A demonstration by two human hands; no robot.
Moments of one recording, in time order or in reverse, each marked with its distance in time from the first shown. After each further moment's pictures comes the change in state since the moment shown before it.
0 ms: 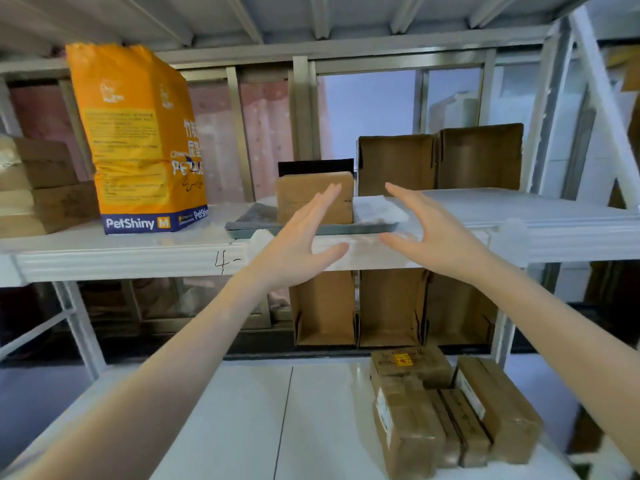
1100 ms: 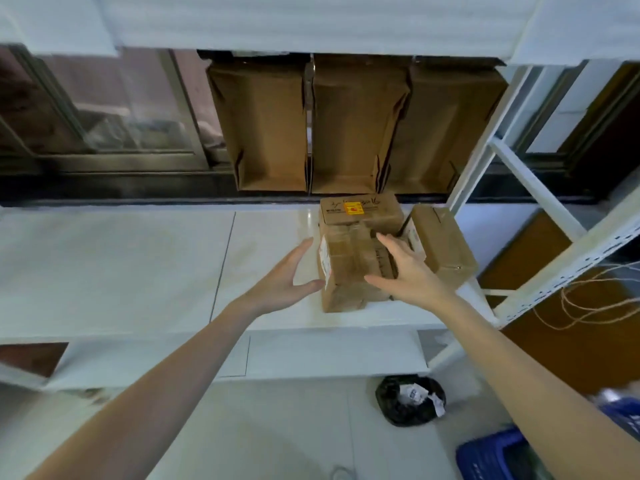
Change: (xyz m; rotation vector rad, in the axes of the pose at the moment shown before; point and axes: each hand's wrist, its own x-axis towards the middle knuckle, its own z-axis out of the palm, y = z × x) left_hand -0.117 -0.091 0.294 -0.406 -0.528 -0.632; right_hand -0.177 0.201 0.173 0.168 -0.602 0.591
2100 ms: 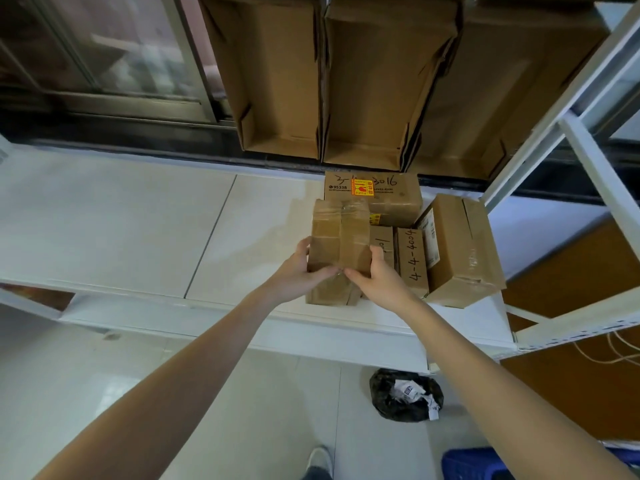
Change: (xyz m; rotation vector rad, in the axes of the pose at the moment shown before) left_hand 0.078 -0.001 0.070 -0.348 0.107 -0.255; right_hand 0.079 0.059 0.045 0.287 -0.224 0.079
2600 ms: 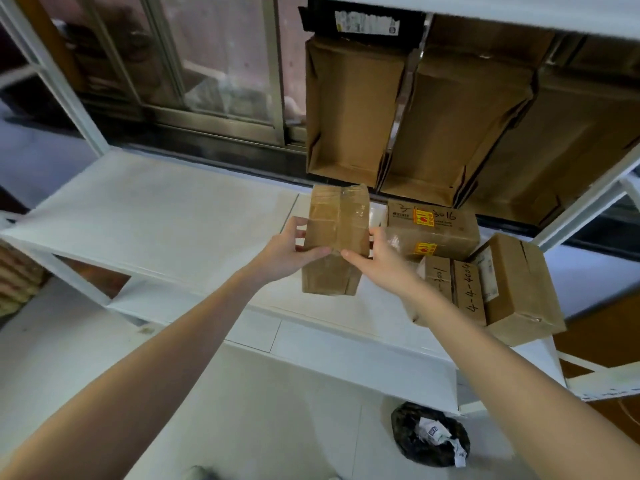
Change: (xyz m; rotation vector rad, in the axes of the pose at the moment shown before) left_hand -0.063 -0.008 -0.140 0.127 0.249 0.033; right_hand -0.006 -0.137 0.065 -0.086 -0.007 -0.168
